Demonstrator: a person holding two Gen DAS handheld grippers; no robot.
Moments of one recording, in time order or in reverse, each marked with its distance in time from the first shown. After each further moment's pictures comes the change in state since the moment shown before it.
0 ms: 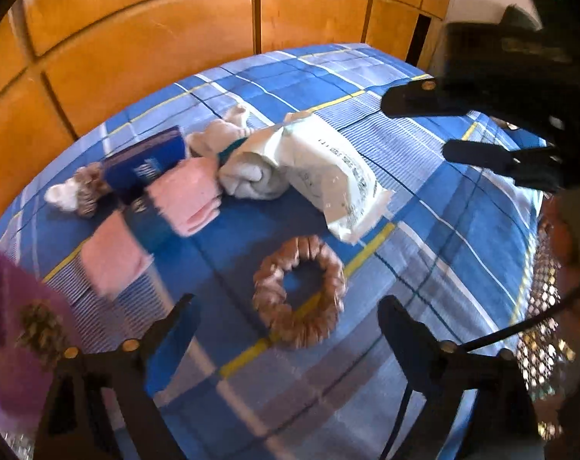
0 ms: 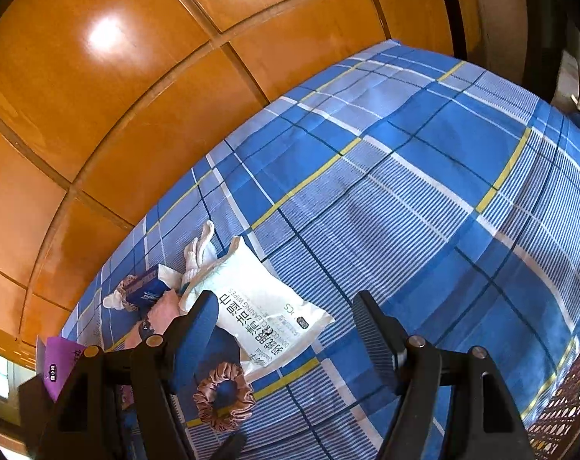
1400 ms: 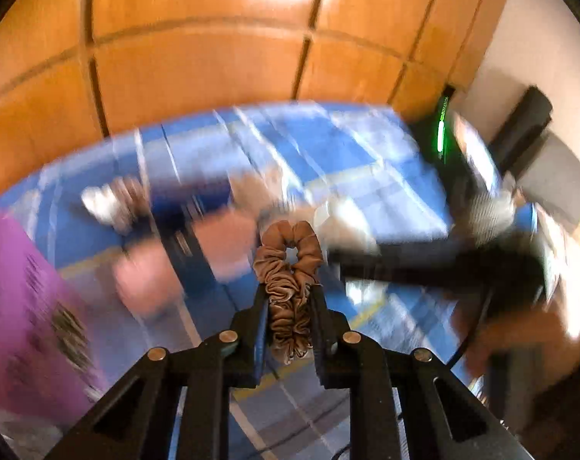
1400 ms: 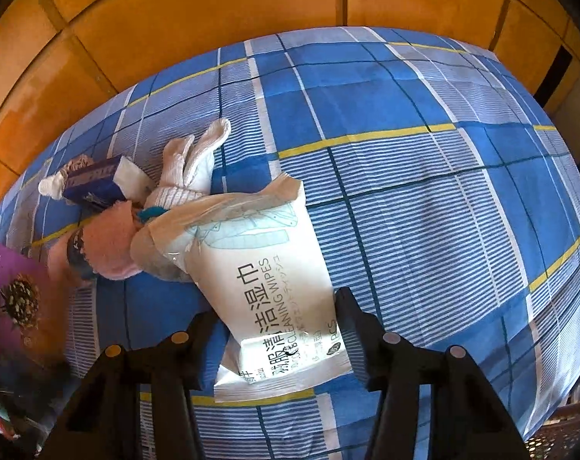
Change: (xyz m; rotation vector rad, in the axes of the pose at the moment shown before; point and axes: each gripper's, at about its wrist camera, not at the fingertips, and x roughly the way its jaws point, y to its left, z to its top) left arm -0.053 0.041 0.019 -0.212 -0.174 -0.038; right arm 0.090 0.040 -0.003 -0.446 0.292 -0.171
